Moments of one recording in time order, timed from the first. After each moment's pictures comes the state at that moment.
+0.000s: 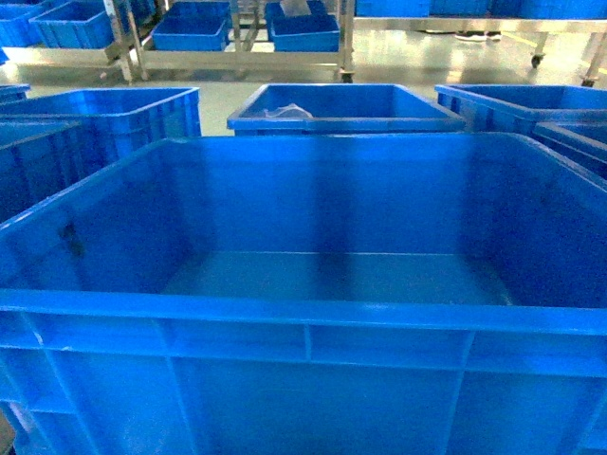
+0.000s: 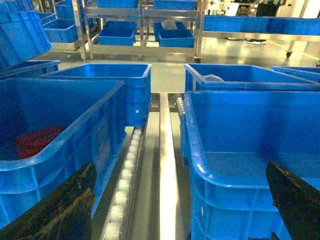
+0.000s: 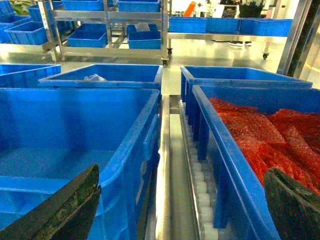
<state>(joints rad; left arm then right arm) 0.00 0.01 0.02 0.00 0.00 -0.01 0.00 0.00 0.01 -0.01 0.00 0.01</state>
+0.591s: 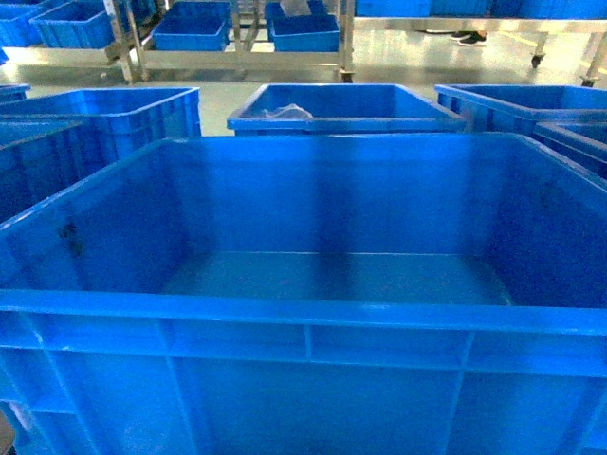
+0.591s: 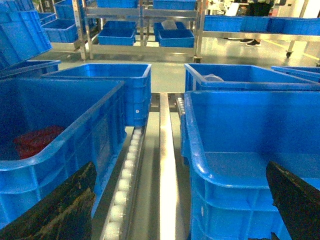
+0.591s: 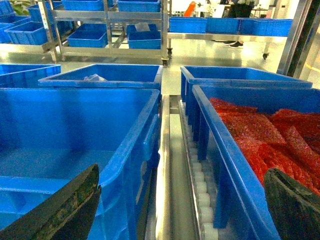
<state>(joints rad) 0.00 0.01 0.02 0.00 0.00 -0.01 0.00 0.00 0.01 -0.01 0.00 0.01</state>
